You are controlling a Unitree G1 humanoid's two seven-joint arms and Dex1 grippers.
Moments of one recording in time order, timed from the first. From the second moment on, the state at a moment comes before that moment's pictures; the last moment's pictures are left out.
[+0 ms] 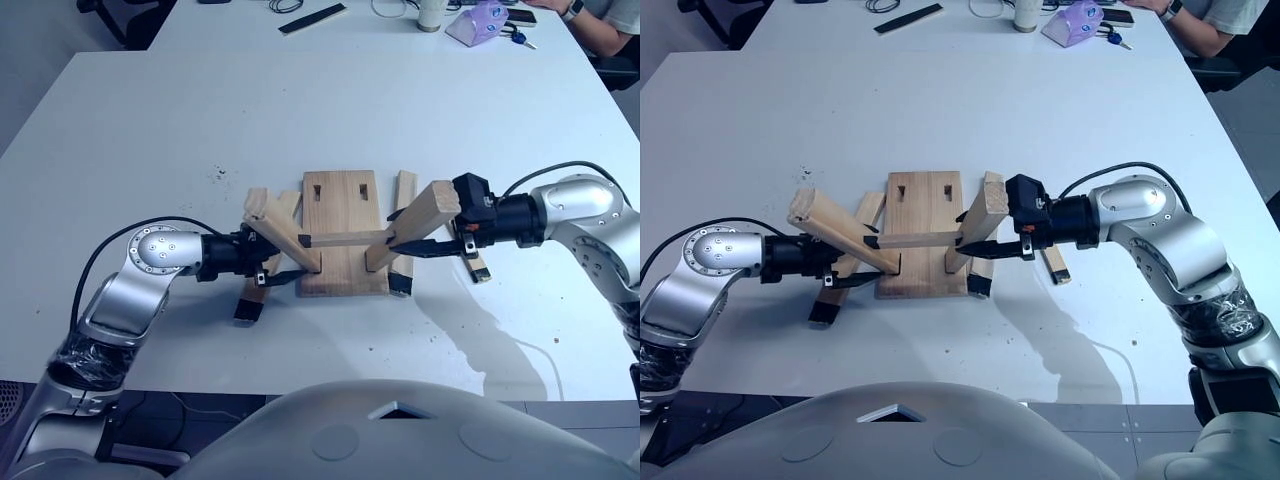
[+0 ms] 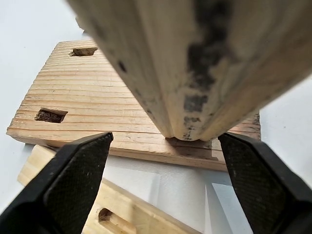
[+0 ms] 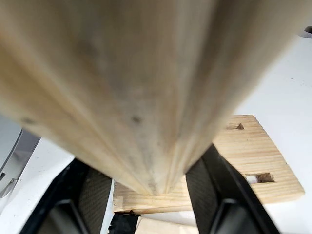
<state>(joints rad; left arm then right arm) -0.03 0.78 -0.20 -0.34 -0.15 0.29 -1.07 -0.30 -0.86 0.28 -0.32 0.63 0.47 1.14</state>
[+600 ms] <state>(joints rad) -0.06 0.74 -0.22 -0.14 -0.08 0.07 -1.07 -0.30 -0.85 0.29 -0.37 0.61 0.52 1.04</state>
